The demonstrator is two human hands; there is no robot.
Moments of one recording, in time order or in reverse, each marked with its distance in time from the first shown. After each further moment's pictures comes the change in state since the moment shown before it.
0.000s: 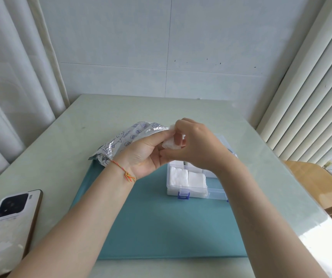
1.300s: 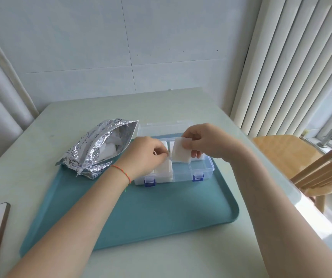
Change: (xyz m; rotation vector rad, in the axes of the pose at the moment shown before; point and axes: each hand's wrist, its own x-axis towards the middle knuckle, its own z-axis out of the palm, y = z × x) left_hand 0.026 -0.055 0.039 1.508 0.134 0.278; right_hand -0.073 0.080 -0.058 0.248 -0.159 0.452
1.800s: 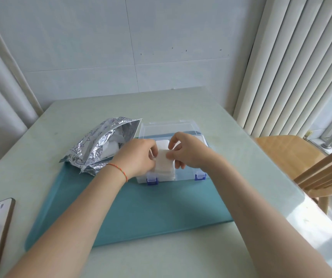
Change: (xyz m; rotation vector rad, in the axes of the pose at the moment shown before) left_hand -0.005 -0.014 -0.007 0.241 -0.052 -0.063; right_hand 0.011 -0.010 0.052 0.061 -0.028 0.080
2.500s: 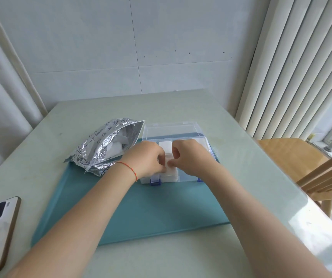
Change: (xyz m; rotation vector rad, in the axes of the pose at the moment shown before) left_hand 0.004 0.008 0.001 0.118 -0.134 0.029; right_hand 0.002 0.000 0.013 -0.445 0.084 -0.057
